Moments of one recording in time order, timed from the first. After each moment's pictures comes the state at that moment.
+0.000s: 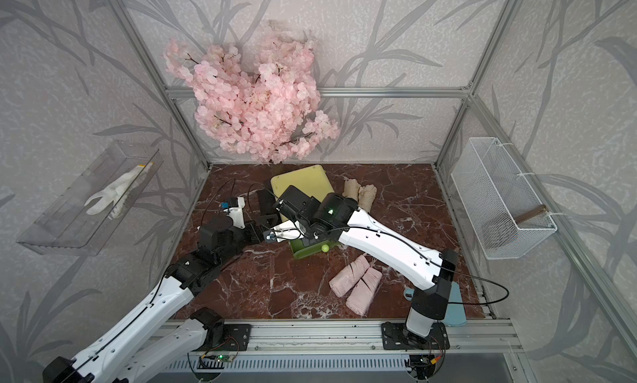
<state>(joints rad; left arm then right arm) -0.47 0.83 0.68 -0.26 -0.04 -0.62 1.08 1.73 1.93 -1.25 0.36 -0.94</state>
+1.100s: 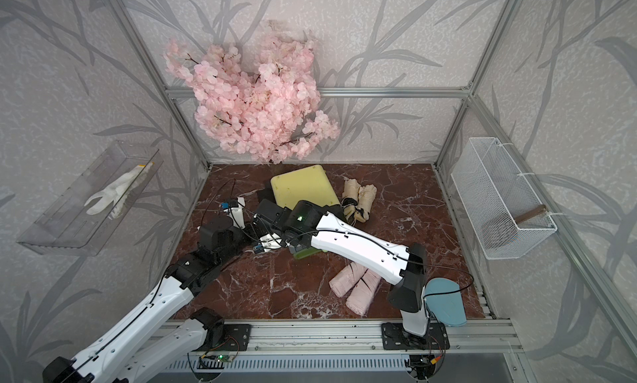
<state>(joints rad) -0.47 0.83 0.68 -0.27 -0.04 -0.62 1.16 1.89 2.04 -1.31 0.44 -0.90</state>
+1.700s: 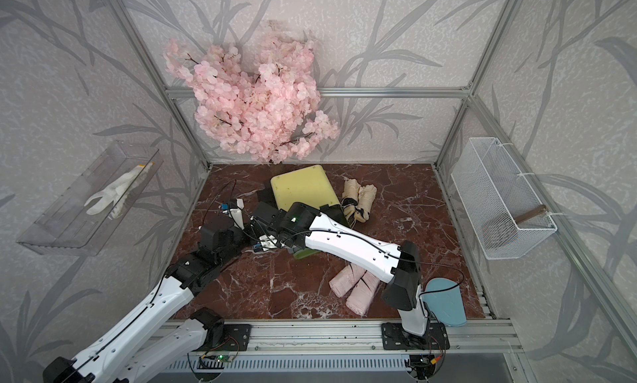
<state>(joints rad) -0.47 0.83 0.67 -0.30 -0.07 -0.62 1.16 1.93 2.04 -1.30 0.49 -0.86</state>
